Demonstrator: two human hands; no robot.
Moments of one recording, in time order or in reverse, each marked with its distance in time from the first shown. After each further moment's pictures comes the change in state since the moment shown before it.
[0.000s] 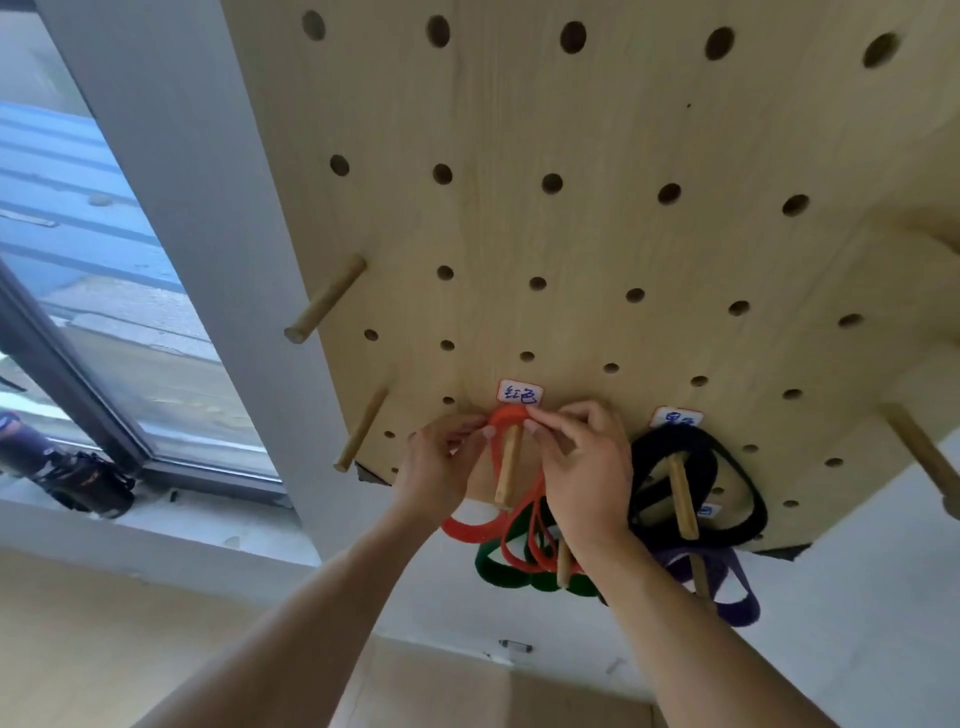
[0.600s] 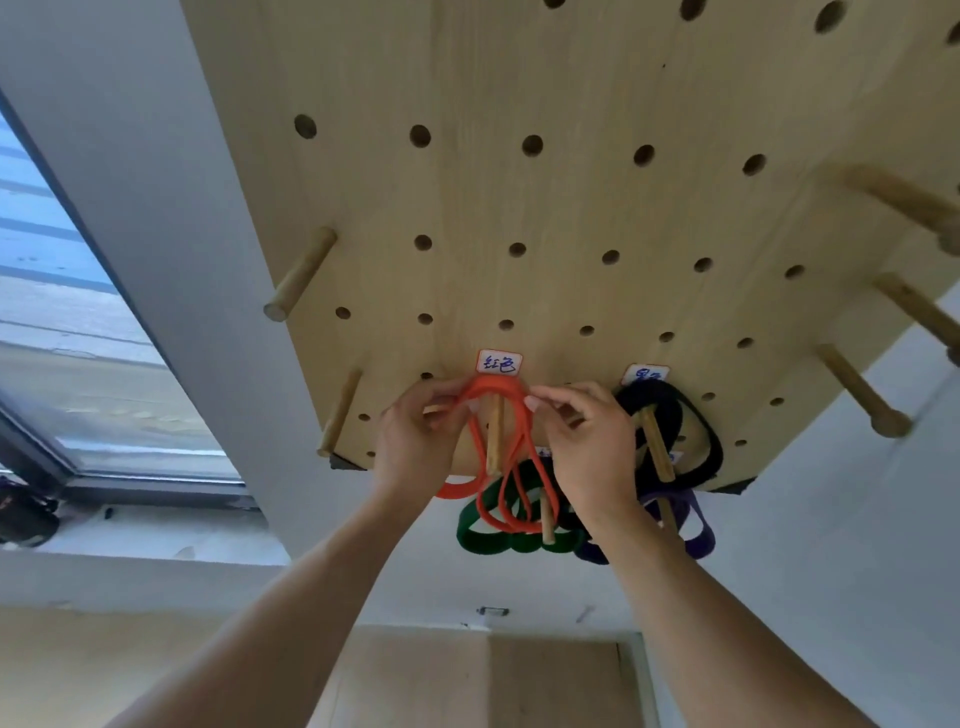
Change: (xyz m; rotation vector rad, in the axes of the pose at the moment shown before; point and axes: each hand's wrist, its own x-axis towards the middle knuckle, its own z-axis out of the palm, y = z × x) left_hand -0.009 0.010 -0.012 -0.170 0.063 0.027; right_hand -0.014 -0.011 -0.024 0.098 0.005 0.148
